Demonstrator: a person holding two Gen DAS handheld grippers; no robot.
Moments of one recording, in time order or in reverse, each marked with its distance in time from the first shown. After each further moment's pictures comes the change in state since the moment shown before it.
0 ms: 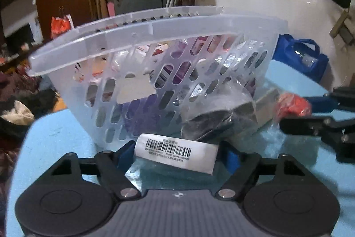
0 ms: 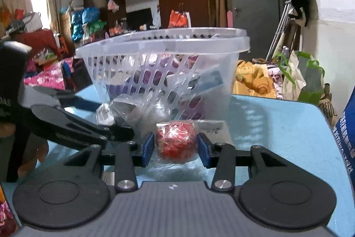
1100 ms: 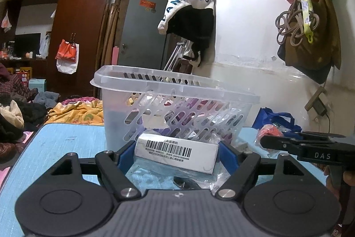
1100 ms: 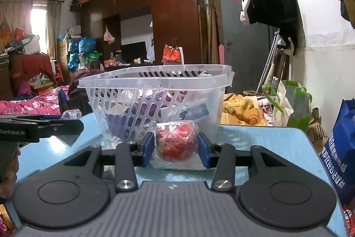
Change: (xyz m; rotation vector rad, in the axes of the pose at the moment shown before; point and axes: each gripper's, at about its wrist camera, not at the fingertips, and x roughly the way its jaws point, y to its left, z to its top) left arm -0.073 0.037 -0.049 -0.226 -0.361 -0.139; right arm -0.023 0.003 -0.005 -0.005 -0.196 -0.040
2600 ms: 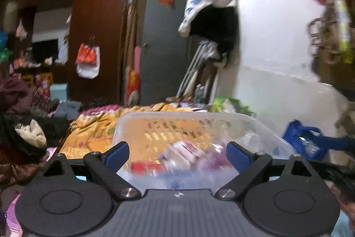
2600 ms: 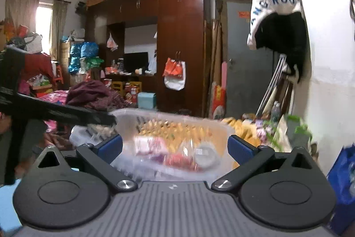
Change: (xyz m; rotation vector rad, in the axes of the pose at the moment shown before) left arm 0.032 -0.004 0.105 0.034 0.032 0.137; right arm 0.013 -0.005 0.080 -0.047 -0.036 0.026
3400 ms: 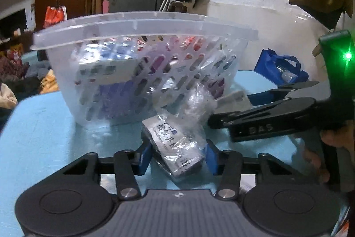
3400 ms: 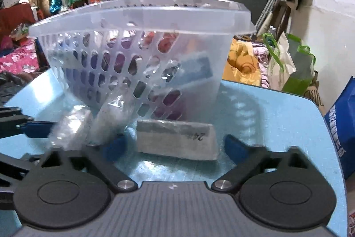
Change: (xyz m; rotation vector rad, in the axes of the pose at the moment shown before) left arm 0.031 -0.050 -0.105 0.086 0.285 -0.106; right arm 0.078 0.001 -0.080 0.013 0.430 -0.109
